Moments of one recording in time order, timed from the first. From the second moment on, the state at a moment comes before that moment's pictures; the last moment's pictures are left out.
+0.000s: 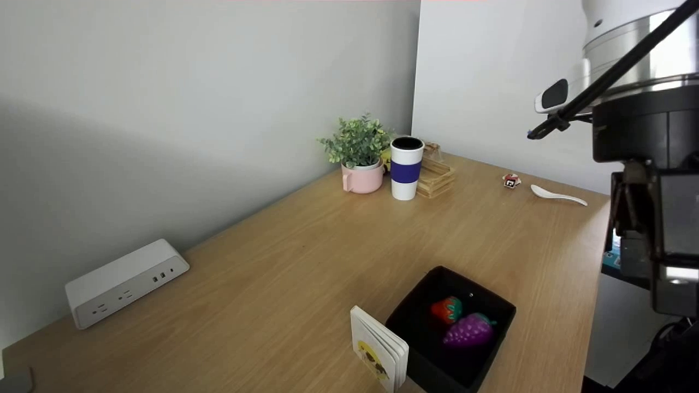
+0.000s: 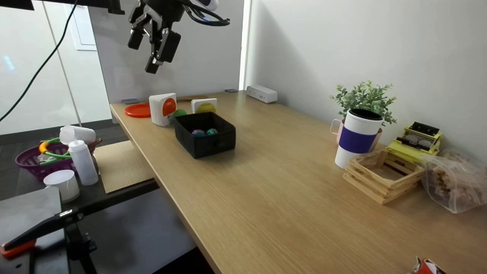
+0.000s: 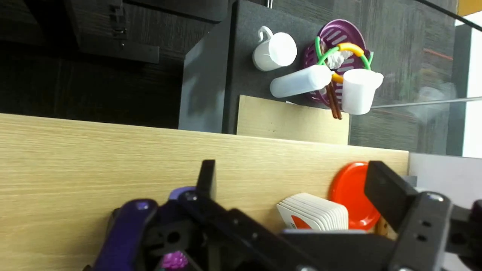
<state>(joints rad) 0.18 -0.09 0.11 -2.27 0.51 1.92 -0.11</state>
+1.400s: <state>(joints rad) 0.19 0.01 0.16 -2.11 -0.10 1.87 -0.11</state>
